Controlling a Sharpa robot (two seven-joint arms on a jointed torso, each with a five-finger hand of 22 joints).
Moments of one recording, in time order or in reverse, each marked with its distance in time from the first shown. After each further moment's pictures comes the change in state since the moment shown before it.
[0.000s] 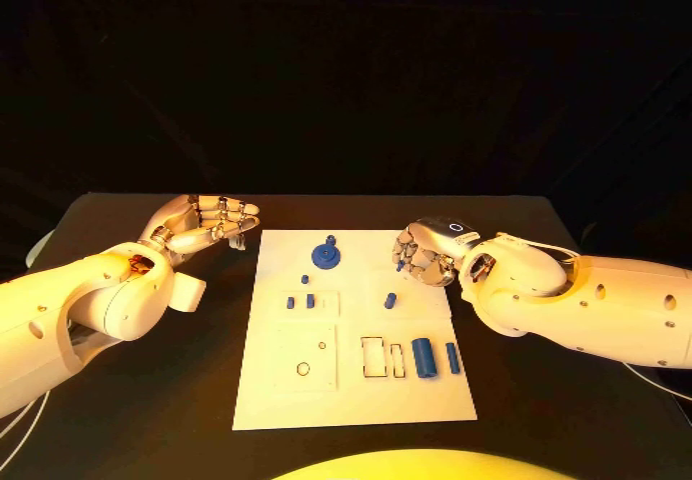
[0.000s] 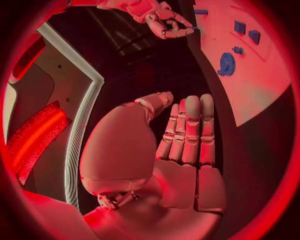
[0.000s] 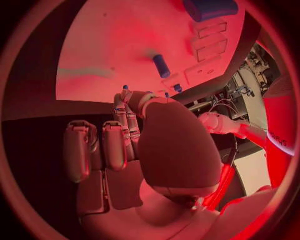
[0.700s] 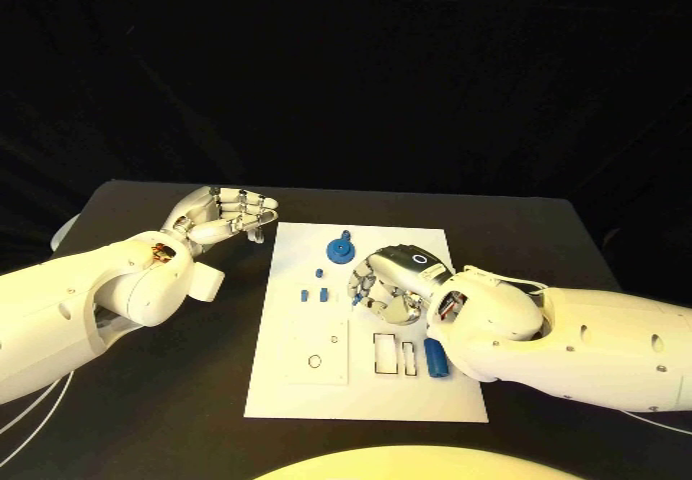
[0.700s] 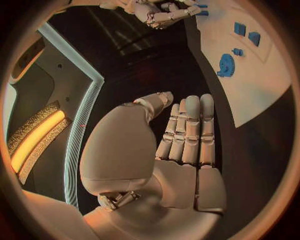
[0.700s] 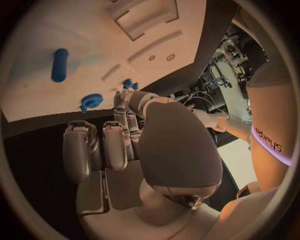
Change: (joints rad) left arm -0.004 0.000 0.000 0.005 0.000 0.000 0.001; left_hand 0.000 0.000 0.000 0.000 0.004 0.004 0.004 0.000 -0.001 0.000 0.000 0.000 0.000 0.000 0.000 -0.004 -0.001 0.000 0.000 0.000 0.000 0.000; right arm -0.061 0.123 -0.002 0.128 -0.026 -0.030 0.000; right_hand -0.008 0.003 0.007 -0.009 0.004 0.001 0.001 0.004 0.004 0.003 -0.001 -0.001 -0.001 0.000 -0.007 0.000 0.000 0.000 0.000 0.000 0.005 0.000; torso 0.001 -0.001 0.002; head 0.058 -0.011
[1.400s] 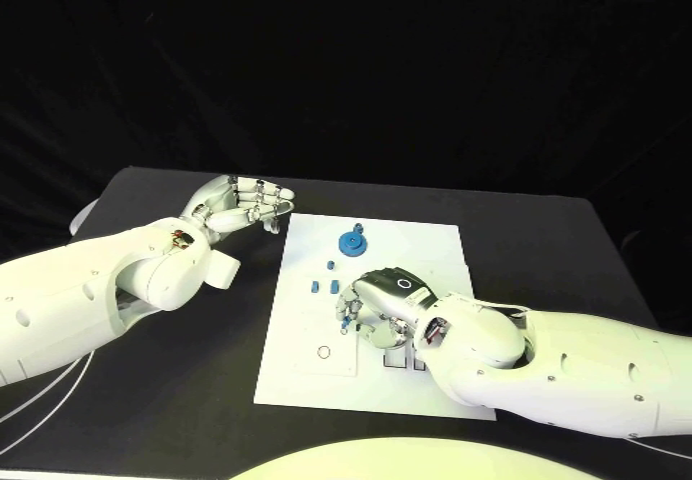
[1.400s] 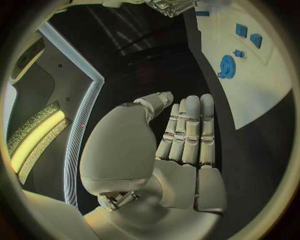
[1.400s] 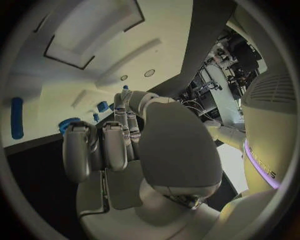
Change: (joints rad) left arm -0.001 0.005 -0.001 0.001 0.002 0.000 0.000; left_hand 0.000 0.000 0.000 0.000 0.000 0.000 0.000 0.000 -0.001 0.000 0.000 0.000 0.000 0.000 0.000 0.000 -0.001 0.000 0.000 0.000 -0.004 -0.001; right arm -0.081 0.100 -0.008 -0.031 -0.072 0.017 -0.006; right_hand -0.002 -0.003 0.000 0.000 0.000 0.000 0.000 -0.001 0.001 0.004 -0.002 -0.002 -0.002 0.000 0.000 0.000 0.000 0.000 0.000 0.000 0.000 0.000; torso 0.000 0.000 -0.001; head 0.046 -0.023
